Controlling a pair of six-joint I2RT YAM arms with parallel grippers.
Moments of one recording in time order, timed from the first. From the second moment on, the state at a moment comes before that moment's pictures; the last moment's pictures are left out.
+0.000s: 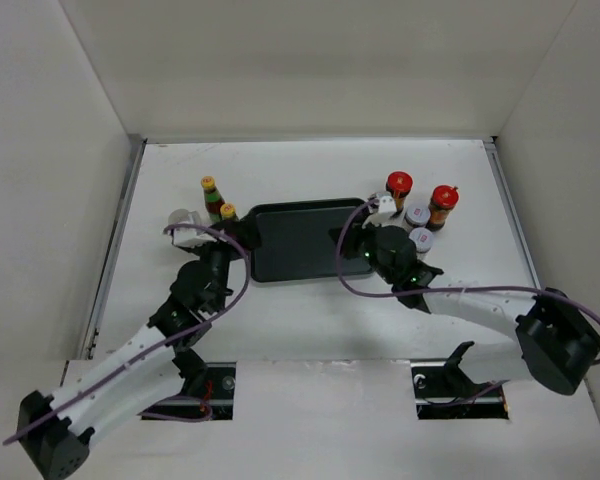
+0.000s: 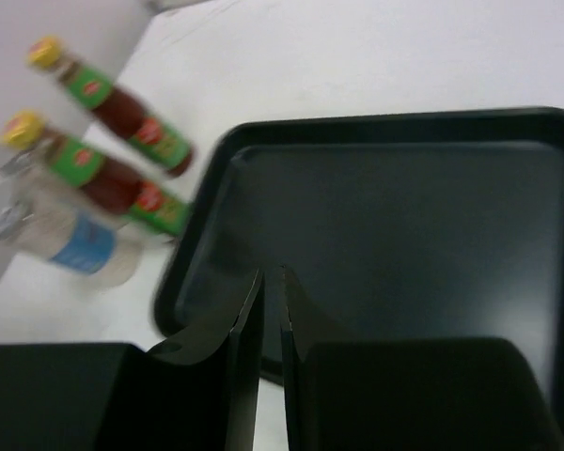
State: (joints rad) left arm -0.75 0.70 0.45 0.34 -0.70 -0.48; right arm 0.76 1.27 0.59 0.52 0.23 0.52
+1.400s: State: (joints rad) left arm -0.50 0.24 0.31 0.07 -0.88 -0.71; right arm 0.95 2.20 1.76 0.22 -0.01 0.21
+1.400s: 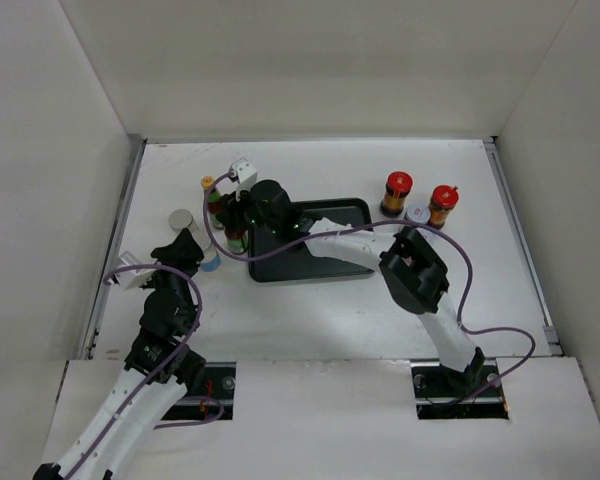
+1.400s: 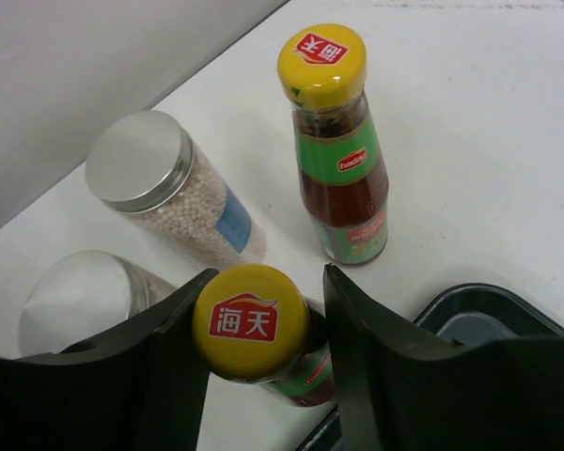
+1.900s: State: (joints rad) left arm -0.50 0.24 0.25 0.15 -0.83 -0.70; right arm 0.96 2.14 1.65 0.37 0.18 0.25
